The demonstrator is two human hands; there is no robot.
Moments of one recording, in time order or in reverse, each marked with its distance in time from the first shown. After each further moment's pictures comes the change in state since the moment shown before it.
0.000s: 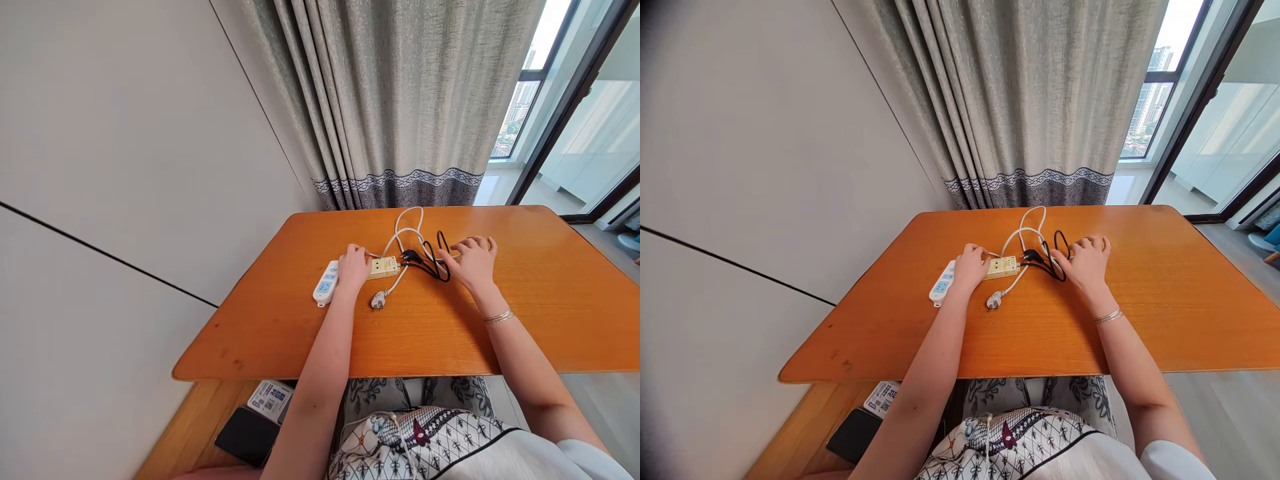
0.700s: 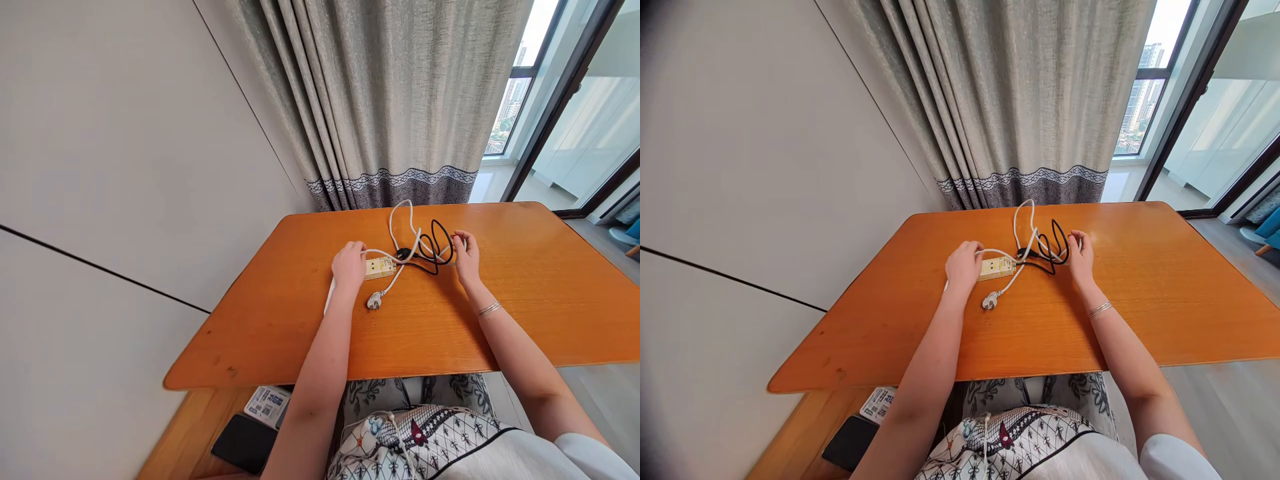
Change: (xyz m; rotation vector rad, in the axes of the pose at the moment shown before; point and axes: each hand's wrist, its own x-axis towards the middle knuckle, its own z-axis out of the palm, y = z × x) left_hand -0.009 0.016 -0.019 -0.063 0.103 -0.004; right_hand 0.005 0.014 0.042 1.020 0.165 0.475
